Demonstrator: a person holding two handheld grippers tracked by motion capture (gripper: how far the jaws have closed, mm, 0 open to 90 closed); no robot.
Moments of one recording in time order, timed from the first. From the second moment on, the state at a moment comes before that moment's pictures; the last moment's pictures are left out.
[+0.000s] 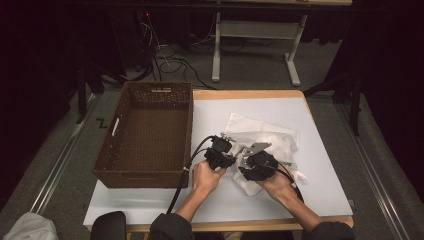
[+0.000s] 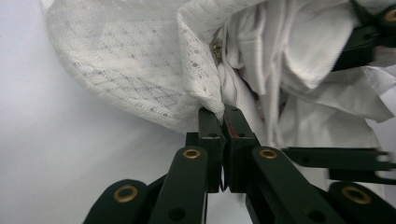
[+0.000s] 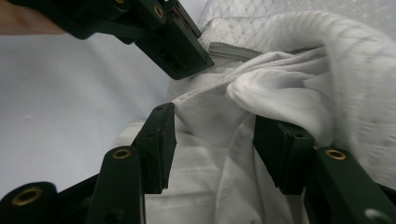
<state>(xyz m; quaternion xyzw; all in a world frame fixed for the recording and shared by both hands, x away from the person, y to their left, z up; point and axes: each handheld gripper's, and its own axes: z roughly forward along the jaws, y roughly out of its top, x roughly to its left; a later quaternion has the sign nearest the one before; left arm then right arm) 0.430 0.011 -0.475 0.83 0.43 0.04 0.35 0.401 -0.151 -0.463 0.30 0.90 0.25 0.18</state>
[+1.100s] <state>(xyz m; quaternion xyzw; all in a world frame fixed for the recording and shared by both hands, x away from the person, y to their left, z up) 0.386 0.026 -0.470 0.86 0.40 0.06 0.31 0.426 -0.183 -0.460 0.33 0.89 0.25 0.21</state>
